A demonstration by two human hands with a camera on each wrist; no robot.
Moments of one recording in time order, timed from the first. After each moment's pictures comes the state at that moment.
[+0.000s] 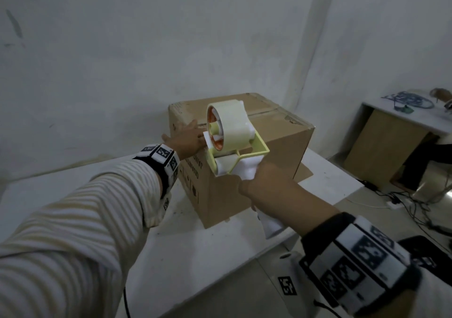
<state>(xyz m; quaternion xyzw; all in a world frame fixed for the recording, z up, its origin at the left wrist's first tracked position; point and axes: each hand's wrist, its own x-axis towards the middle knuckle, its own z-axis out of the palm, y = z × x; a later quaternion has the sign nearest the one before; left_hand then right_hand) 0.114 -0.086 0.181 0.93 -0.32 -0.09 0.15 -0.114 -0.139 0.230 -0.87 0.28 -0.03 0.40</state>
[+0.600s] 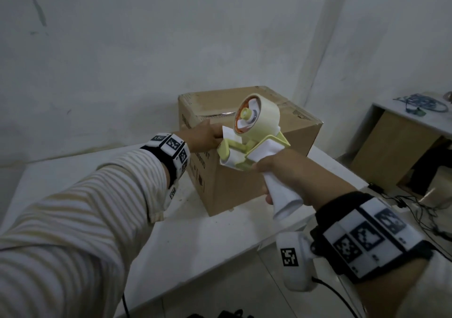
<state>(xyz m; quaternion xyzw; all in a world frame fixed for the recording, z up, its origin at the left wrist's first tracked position) 0.084 -0.069 0.191 0.89 -0.44 -0.10 0.10 -0.131 -0.152 0.246 -0.79 0.34 0.01 0.52</state>
